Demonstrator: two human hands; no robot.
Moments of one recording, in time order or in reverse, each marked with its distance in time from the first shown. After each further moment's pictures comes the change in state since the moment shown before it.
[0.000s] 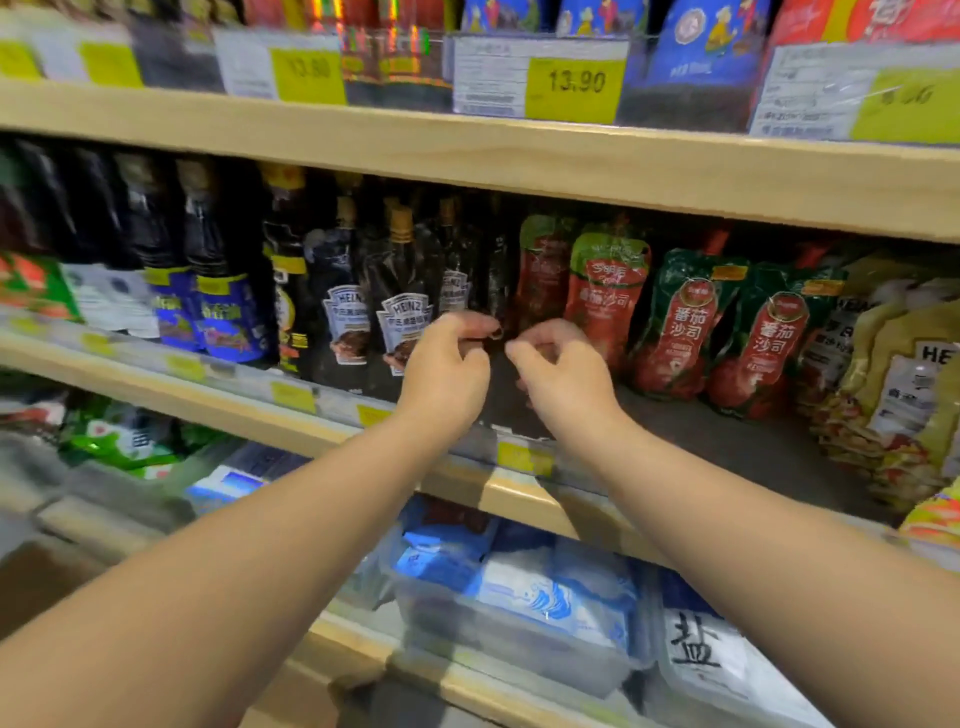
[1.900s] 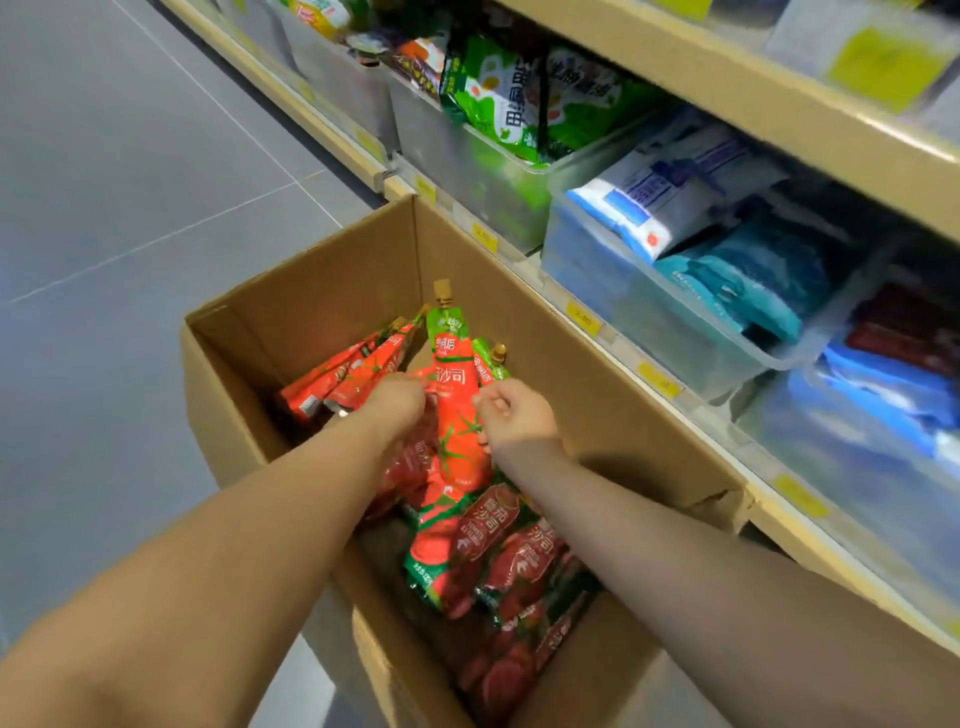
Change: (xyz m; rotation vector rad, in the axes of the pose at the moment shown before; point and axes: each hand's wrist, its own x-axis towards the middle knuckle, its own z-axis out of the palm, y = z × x) left_hand -0.259 -0.317 -0.277 -0.199 0.254 -1.311; right_hand -0.294 0.095 0.365 -0.077 -0.850 0.291
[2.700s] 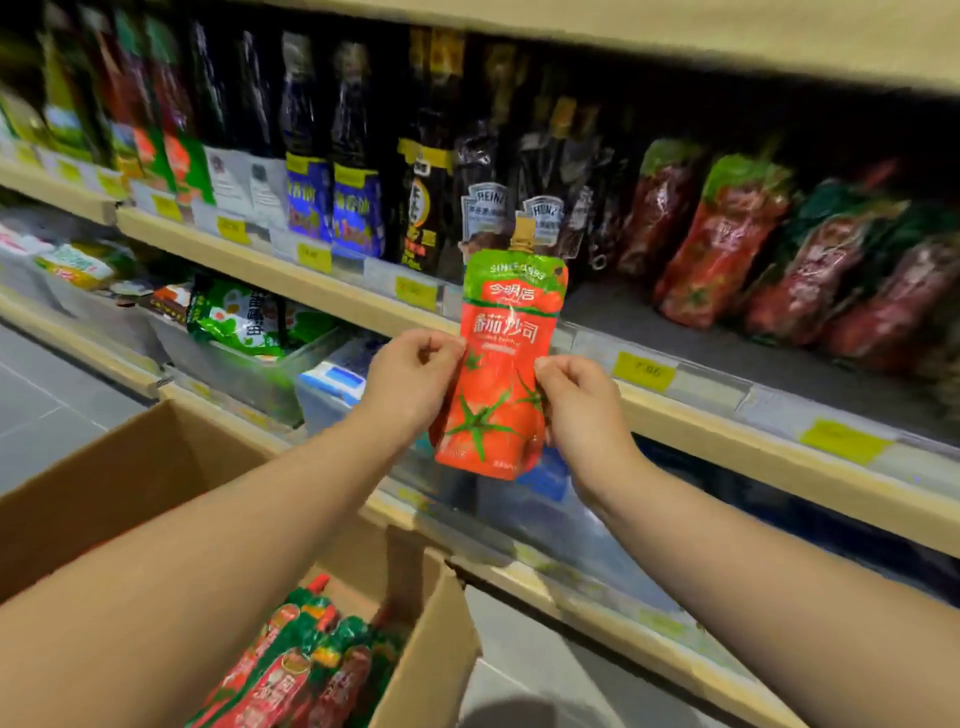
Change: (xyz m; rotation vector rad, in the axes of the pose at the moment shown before) left_hand -0.192 0.155 0.197 0.073 -0.166 0.957; right_hand -0.112 -0.065 -0.303 0.385 0.603 -0.158
